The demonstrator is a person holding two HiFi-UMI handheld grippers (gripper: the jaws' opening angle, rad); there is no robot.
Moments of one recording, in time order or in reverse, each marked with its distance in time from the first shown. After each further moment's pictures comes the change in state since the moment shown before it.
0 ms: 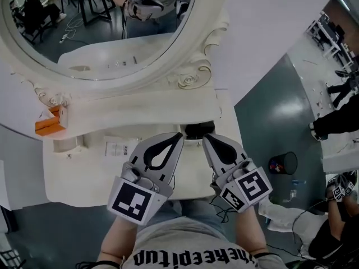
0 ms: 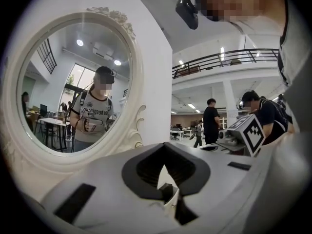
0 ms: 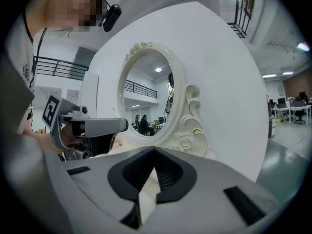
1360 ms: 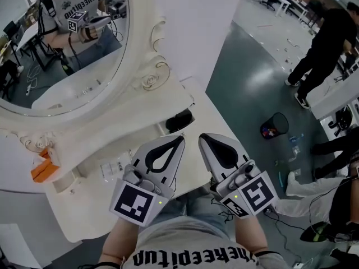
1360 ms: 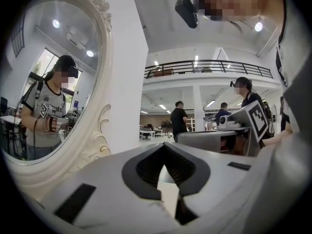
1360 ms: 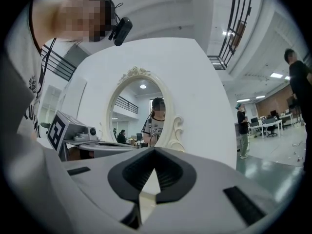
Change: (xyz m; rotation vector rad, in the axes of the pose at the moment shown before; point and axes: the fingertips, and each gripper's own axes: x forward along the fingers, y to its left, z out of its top) left arm -0.010 -0.063 0.006 0.080 0.003 -0.379; right arm -0.077 0.039 0.049 -0.035 -0.217 -0.307
